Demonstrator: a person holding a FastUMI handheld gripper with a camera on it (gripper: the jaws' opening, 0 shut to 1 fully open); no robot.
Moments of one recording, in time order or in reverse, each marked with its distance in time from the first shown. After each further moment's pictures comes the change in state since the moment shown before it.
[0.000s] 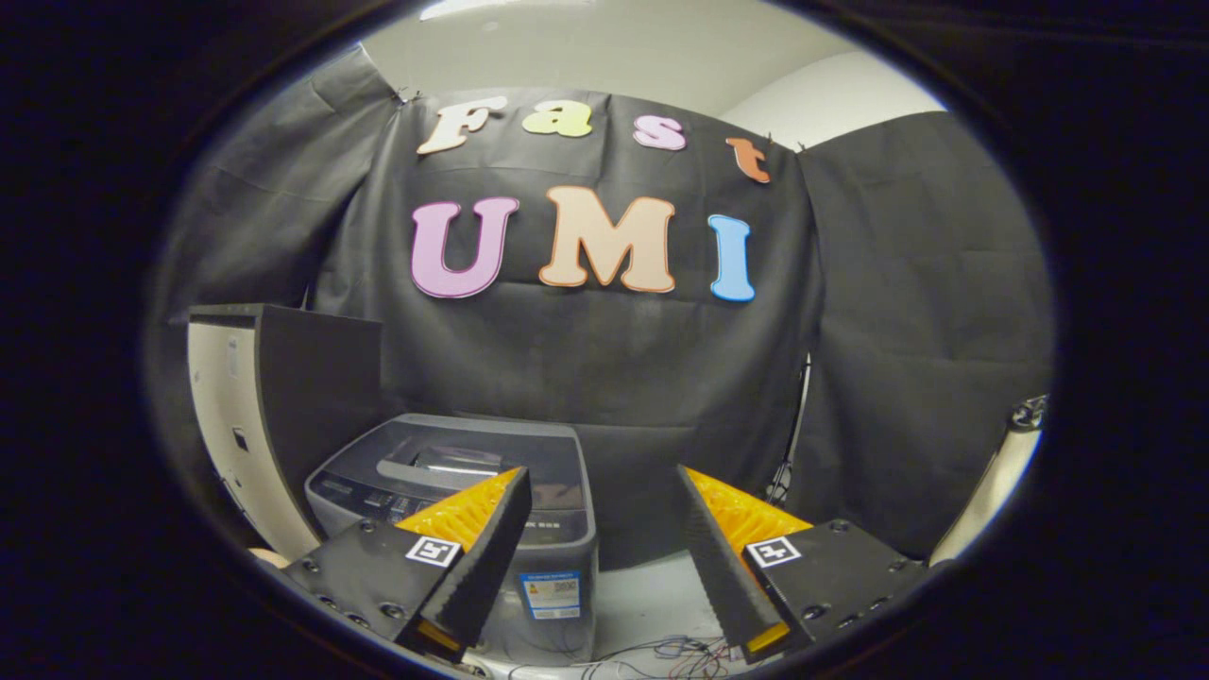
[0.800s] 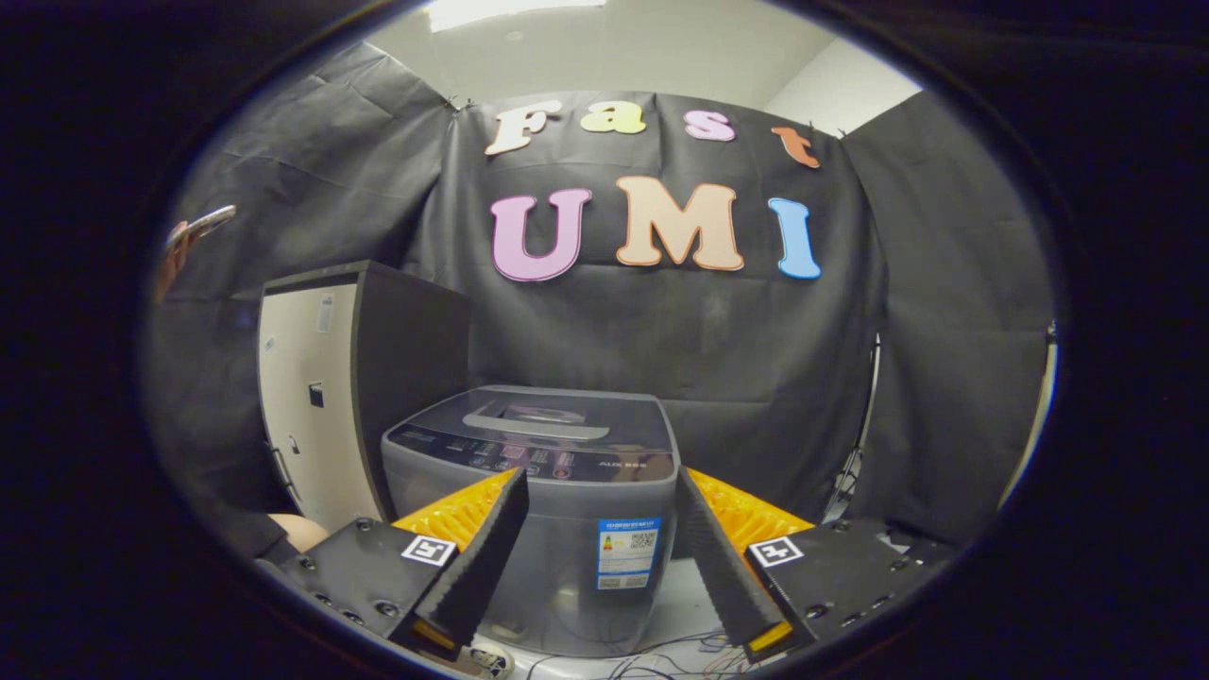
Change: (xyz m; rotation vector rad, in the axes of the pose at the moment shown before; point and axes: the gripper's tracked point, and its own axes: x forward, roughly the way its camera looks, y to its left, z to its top) arm -0.032 0.056 -0.060 0.049 0.014 0.209
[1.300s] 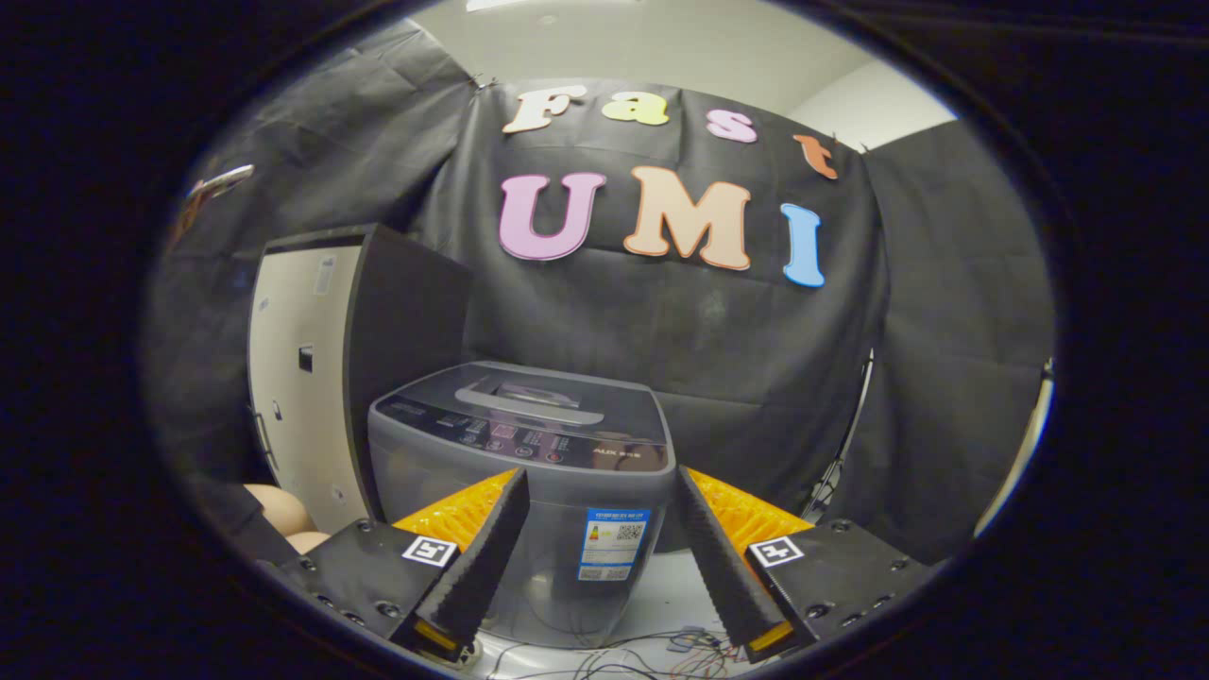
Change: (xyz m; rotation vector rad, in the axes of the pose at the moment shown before) arm 0.002 0.010 -0.010 -0.154 0.050 -0.018
